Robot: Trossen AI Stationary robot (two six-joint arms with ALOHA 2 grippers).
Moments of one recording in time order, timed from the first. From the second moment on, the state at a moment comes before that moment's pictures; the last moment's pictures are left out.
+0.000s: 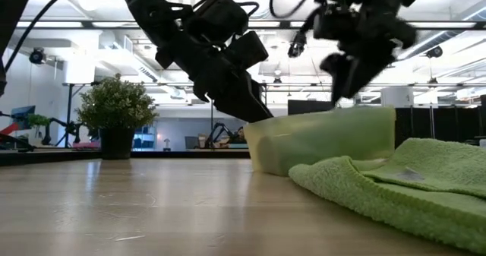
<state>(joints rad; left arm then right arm) 0.07 1.85 1.05 0.10 0.20 0.25 -0.04 1.39 0.94 -0.66 -0.07 -0.14</state>
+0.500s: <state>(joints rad) 0.07 1.76 1.03 0.05 0.10 0.28 -0.05 1.60 0.93 -0.38 0.08 -0.23</state>
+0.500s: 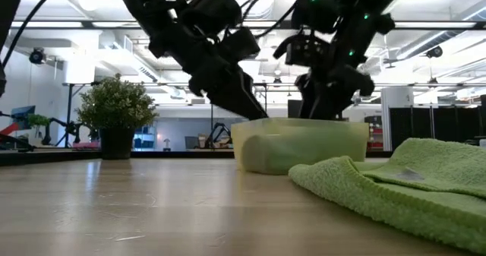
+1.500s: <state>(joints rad) 0.07 1.64 0.86 0.07 -0.15 0.29 -0.12 2.02 1.41 -0.64 -0.08 -0.47</state>
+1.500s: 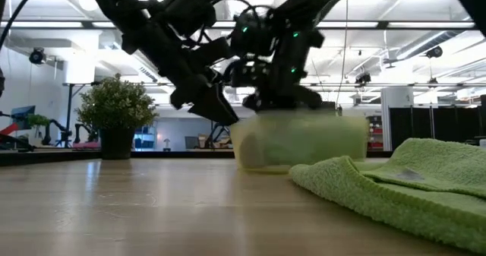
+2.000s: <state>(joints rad) 0.07 1.64 0.78 0.22 -0.18 0.31 -0.12 2.12 1.51 -0.72 -0.27 -0.48</state>
